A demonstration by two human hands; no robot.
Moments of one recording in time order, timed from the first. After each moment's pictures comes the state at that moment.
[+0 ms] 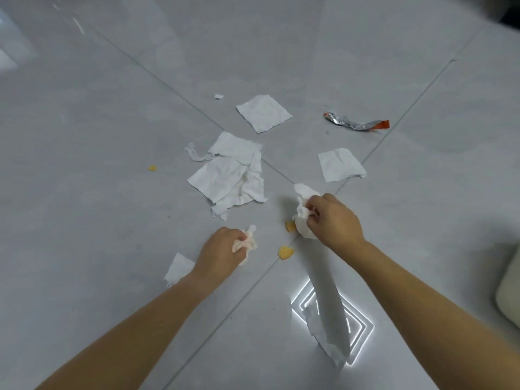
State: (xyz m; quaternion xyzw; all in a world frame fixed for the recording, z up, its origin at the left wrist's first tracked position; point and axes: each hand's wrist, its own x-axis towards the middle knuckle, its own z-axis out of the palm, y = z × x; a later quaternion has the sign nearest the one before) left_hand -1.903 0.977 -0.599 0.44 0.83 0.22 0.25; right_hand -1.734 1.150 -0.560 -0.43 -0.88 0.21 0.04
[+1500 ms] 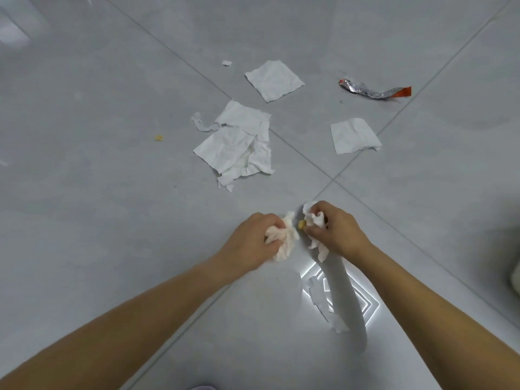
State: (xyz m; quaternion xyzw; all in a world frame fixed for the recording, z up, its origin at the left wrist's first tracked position) left_hand -1.851 0.974 -0.574 0.51 0.75 0.27 0.33; right_hand -1.700 1.115 -0.593 -0.43 -0.80 0.42 0.00
